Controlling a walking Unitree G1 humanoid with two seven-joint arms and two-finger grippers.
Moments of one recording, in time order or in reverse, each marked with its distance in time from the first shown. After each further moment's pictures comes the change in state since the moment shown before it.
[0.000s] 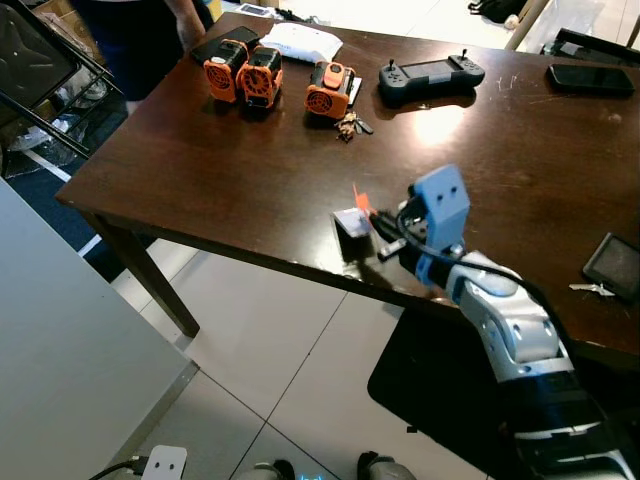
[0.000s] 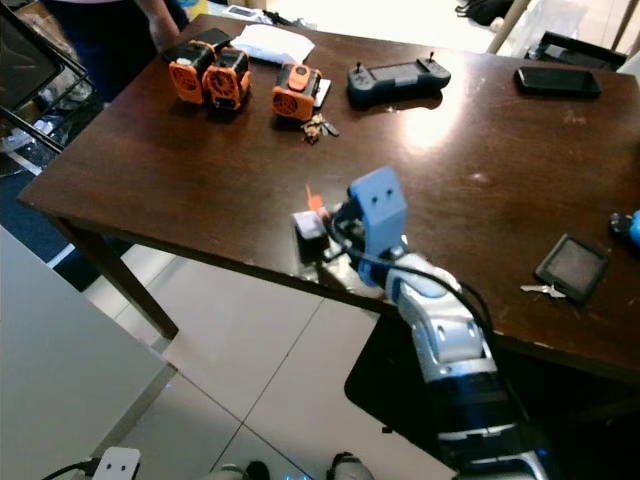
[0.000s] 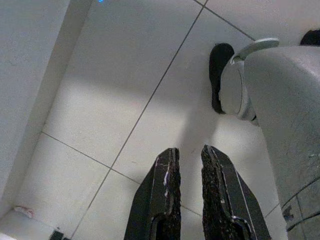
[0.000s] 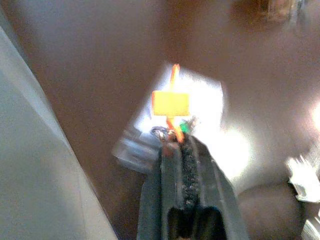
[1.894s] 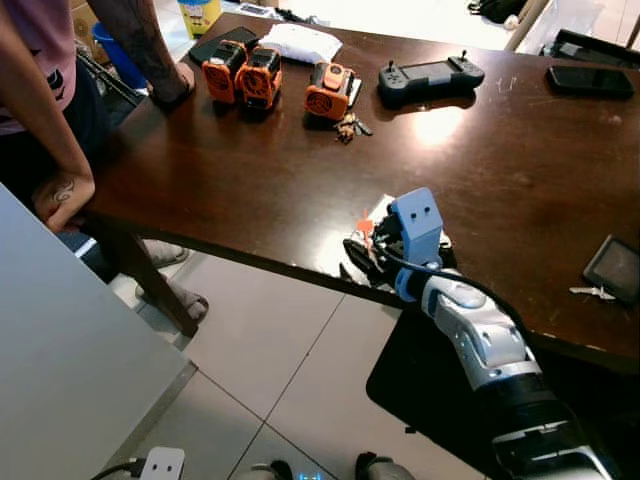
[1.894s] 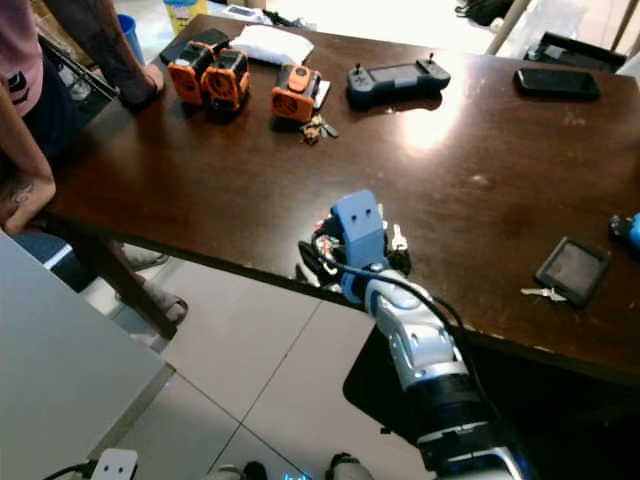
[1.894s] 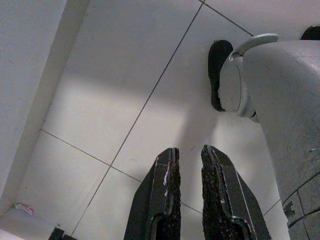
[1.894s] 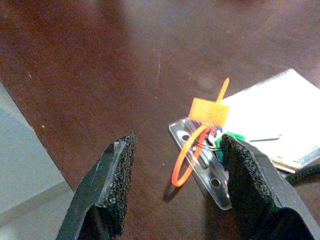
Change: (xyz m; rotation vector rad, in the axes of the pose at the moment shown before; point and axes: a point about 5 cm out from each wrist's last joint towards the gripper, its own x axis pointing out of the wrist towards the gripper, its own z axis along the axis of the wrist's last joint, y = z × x) left arm -0.004 0.002 -0.016 -0.006 0.034 0.009; right arm 0.028 0.031 0.016 0.377 -0.196 0.032
